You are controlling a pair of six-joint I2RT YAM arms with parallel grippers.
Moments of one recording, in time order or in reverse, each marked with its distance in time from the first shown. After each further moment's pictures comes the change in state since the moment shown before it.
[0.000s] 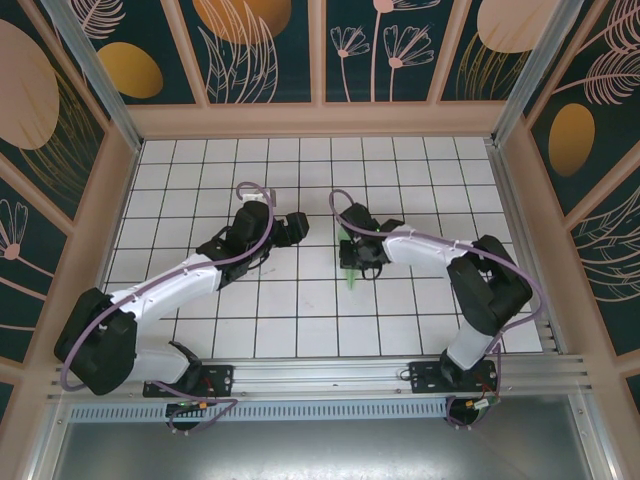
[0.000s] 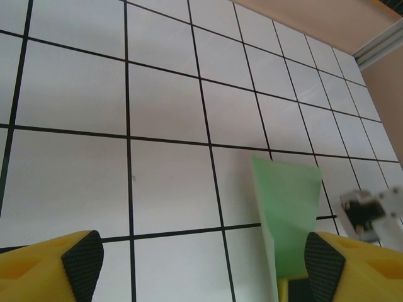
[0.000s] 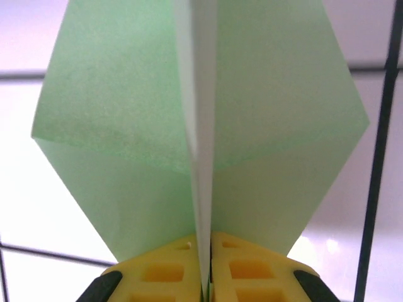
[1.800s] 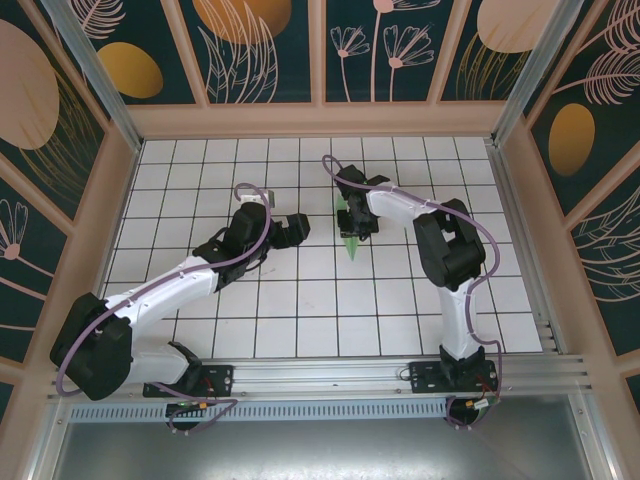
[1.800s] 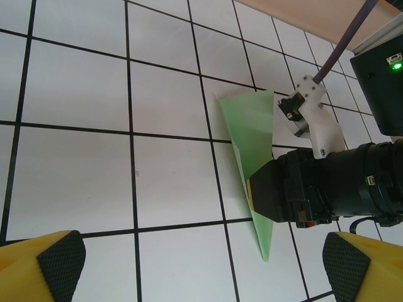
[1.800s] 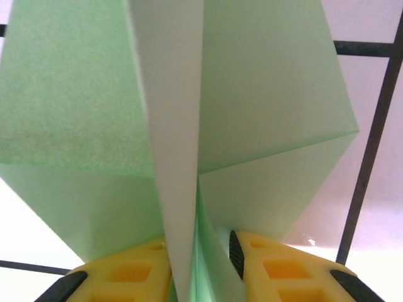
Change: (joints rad) left arm 0.003 -0.029 -0.010 -0.025 0.006 0.012; right arm -0.143 0.388 0.494 -0.282 -0.019 -0.218
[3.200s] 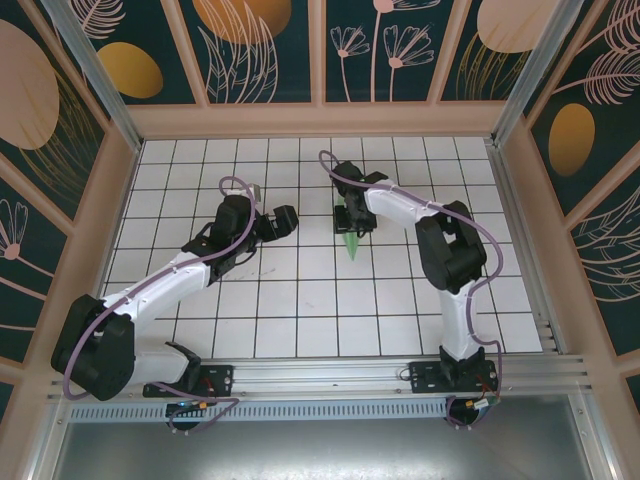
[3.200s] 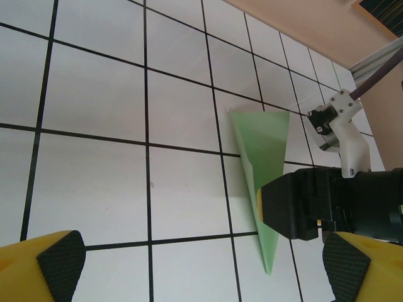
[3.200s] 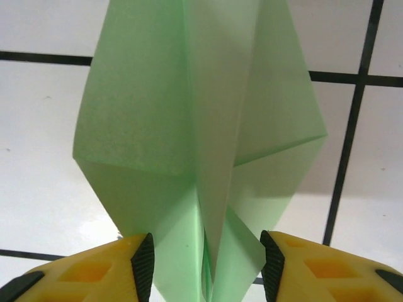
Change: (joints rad) left arm 0.126 -0.001 -0.015 0.026 0.127 -0.016; right arm 0.032 -0.019 0.044 -0.025 0.067 0.010
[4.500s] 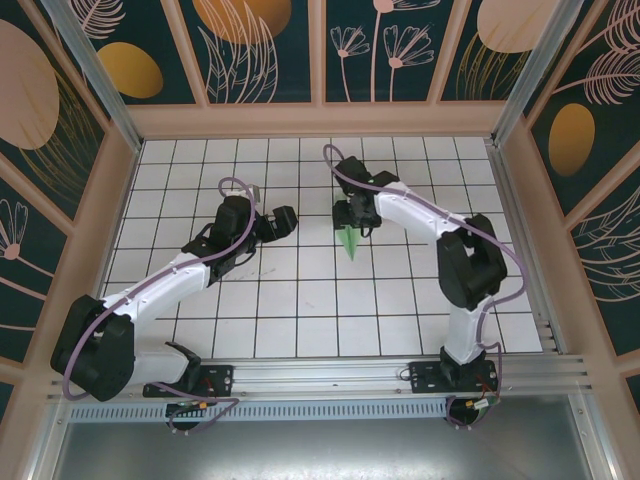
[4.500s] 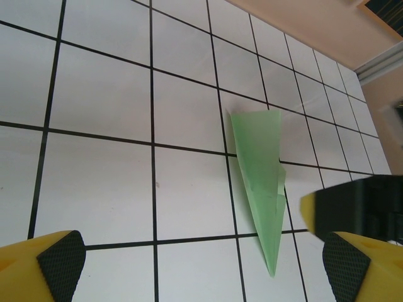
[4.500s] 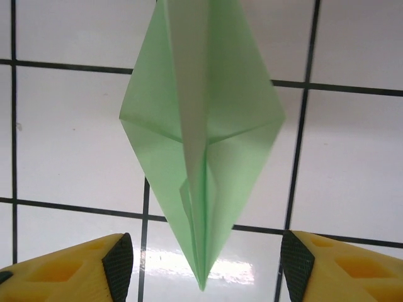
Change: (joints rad) left arm 0.000 -0.003 -0.006 0.000 -0.017 0.000; right arm 0.016 -0.198 -0.082 0.001 0.050 0.002
